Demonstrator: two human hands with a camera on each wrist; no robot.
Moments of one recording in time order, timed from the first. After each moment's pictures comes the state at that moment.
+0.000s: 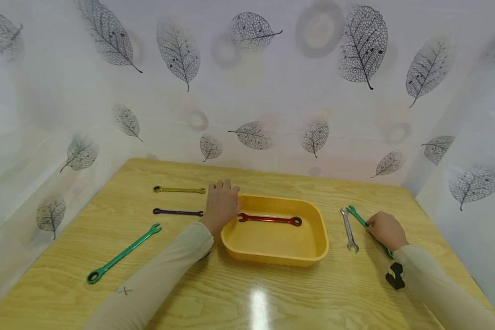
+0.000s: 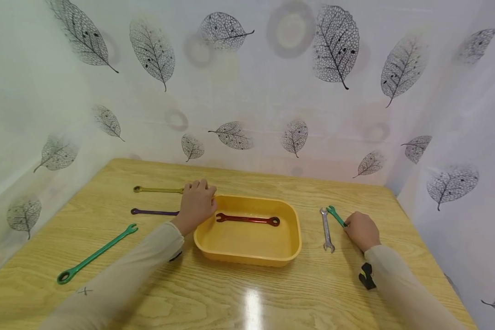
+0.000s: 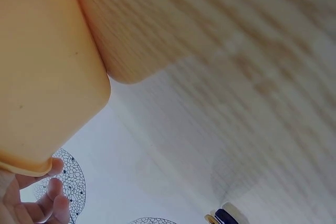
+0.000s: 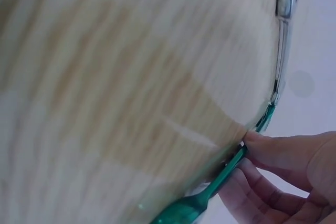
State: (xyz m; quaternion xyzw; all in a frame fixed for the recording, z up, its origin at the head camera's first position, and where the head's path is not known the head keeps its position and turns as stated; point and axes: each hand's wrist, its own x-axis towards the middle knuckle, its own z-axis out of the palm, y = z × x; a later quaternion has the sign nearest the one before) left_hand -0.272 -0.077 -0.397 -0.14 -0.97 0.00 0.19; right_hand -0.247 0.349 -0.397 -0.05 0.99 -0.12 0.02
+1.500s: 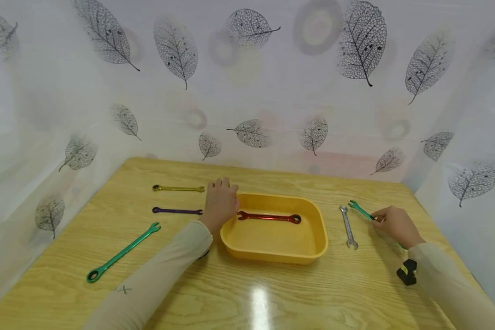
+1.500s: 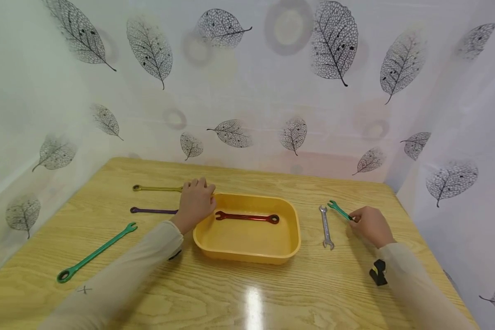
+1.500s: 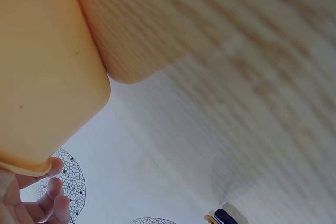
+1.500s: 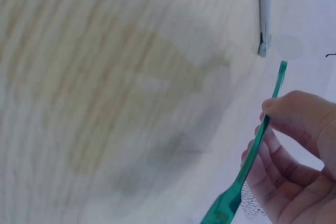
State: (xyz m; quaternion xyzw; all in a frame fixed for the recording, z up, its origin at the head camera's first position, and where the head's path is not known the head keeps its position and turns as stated) left_hand -0.271 -0.078 -0.397 -0.14 -0.97 -0.01 0.20; right_hand -0.244 0.371 -0.388 -0.10 0.98 -0.15 -0.01
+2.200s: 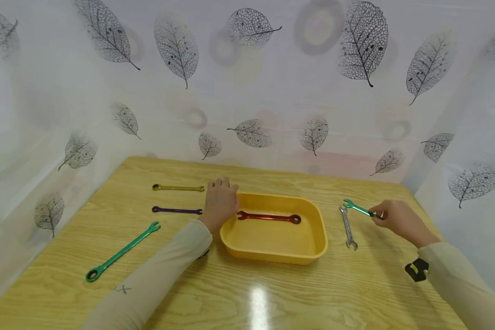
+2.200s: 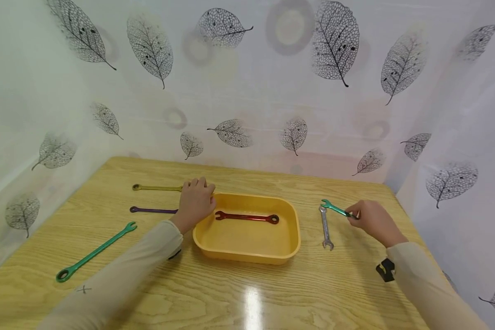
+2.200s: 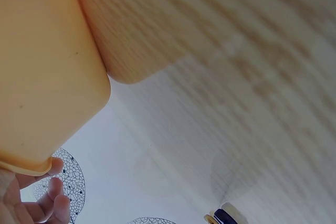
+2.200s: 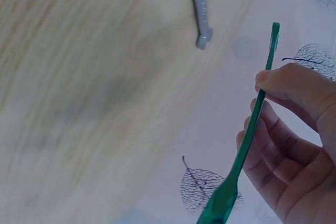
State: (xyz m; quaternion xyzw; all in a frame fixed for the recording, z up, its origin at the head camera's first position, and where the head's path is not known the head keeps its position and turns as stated) left_hand -0.273 -0.077 -0.397 -0.13 -0.97 -0.01 0.19; right_hand -0.243 0.358 -0.353 -0.17 0.98 -0.10 -0.01
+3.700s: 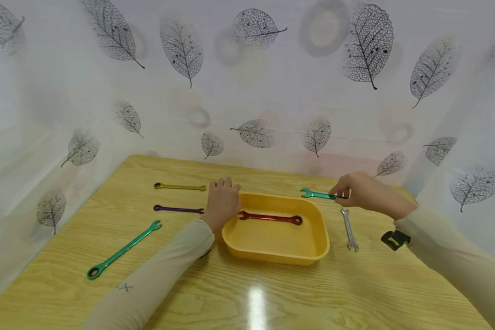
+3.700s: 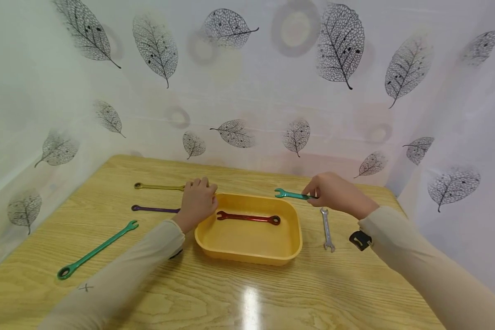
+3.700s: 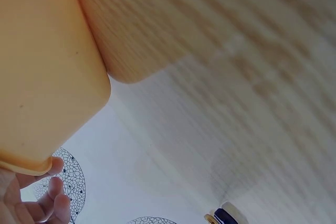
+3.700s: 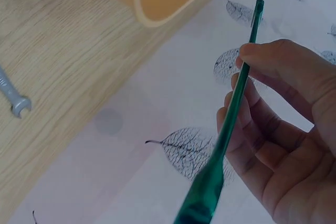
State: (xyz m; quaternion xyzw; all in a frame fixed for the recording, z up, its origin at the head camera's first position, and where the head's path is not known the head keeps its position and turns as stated) left_hand -0.273 -0.079 -0.401 -0.14 -0.97 0.01 0.22; right_hand -0.250 0.249 -0.268 -0.35 0.93 -0.07 -0.01
